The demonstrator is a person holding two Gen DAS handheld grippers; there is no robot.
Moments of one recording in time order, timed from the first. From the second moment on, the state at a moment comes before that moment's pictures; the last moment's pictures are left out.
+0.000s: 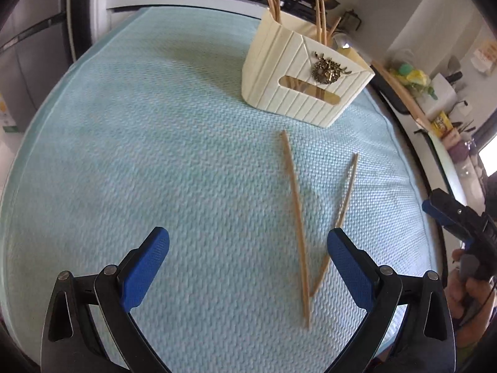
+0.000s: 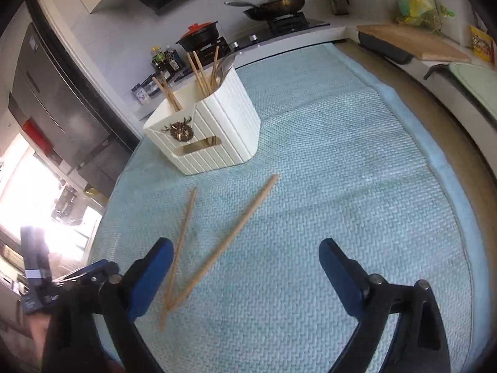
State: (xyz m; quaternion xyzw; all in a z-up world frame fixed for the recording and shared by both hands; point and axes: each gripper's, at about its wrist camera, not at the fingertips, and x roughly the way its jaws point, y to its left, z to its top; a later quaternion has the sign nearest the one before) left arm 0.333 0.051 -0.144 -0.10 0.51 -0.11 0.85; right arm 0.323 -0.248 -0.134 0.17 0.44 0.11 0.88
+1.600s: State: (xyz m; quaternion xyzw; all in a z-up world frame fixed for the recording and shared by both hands) left arm 0.350 0.054 0.081 -0.10 0.27 -0.19 0.94; right arm 0.328 -0.204 0.052 0.05 0.23 0.13 0.96
